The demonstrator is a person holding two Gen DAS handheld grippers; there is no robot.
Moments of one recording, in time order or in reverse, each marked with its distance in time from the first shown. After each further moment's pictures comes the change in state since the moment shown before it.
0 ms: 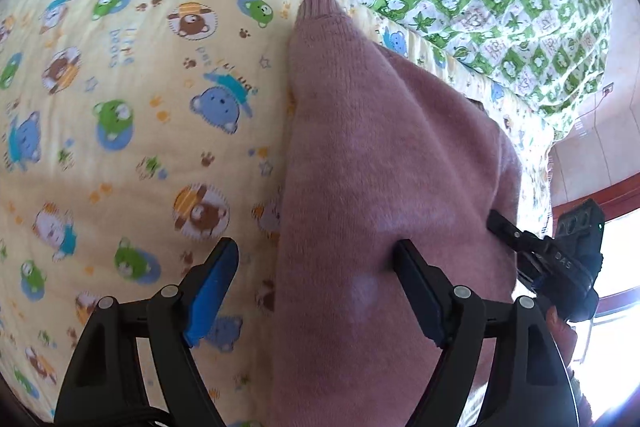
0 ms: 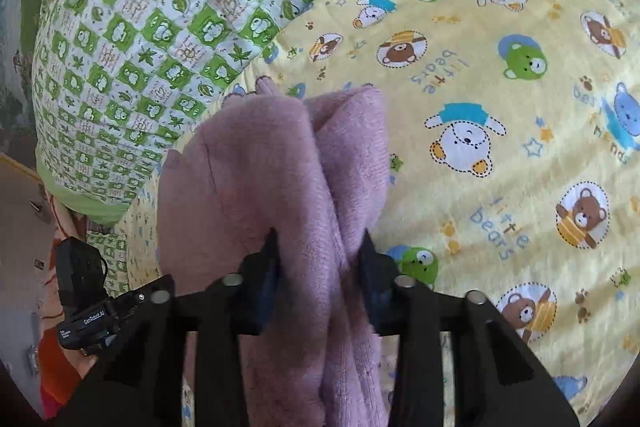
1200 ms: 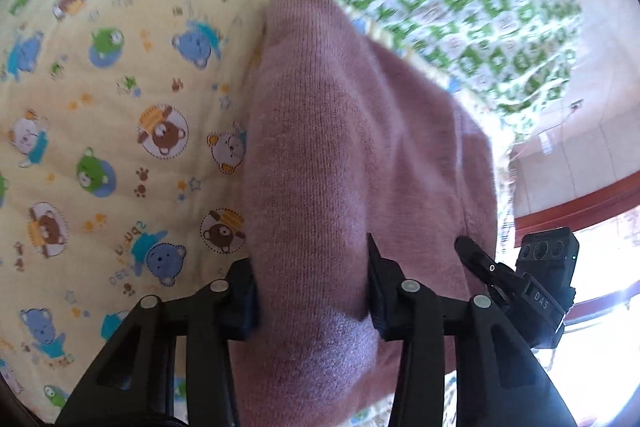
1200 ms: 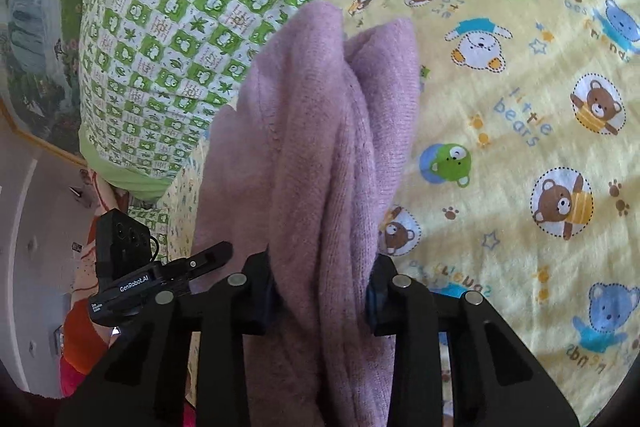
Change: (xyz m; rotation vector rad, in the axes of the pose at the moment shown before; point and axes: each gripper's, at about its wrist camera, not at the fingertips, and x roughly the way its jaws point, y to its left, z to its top) left arm -0.020 -0.021 -0.056 -0.052 -0.048 -0.160; right arm -0.019 0.008 -0.053 -0.041 0.021 0.179
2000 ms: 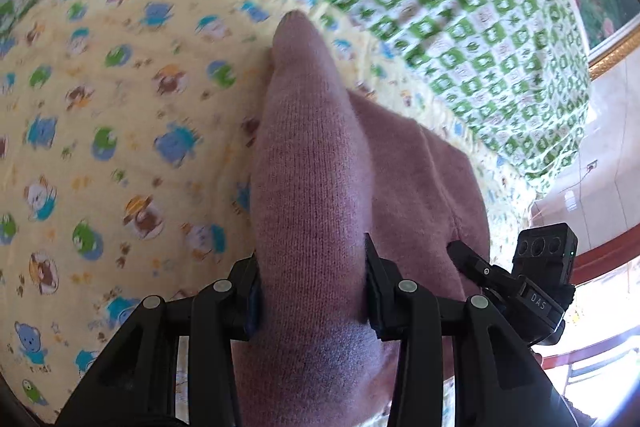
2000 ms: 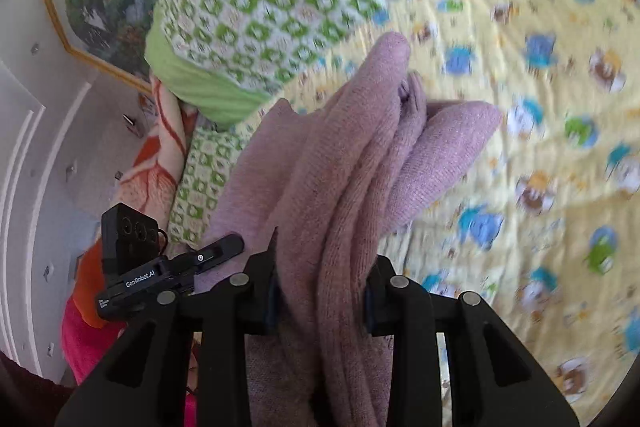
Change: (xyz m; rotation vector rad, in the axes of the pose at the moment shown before) left arm -0.216 0.196 -0.055 -0.130 -0.178 0.127; right arm 0.141 0.178 -0.093 -0.187 0.168 0.201
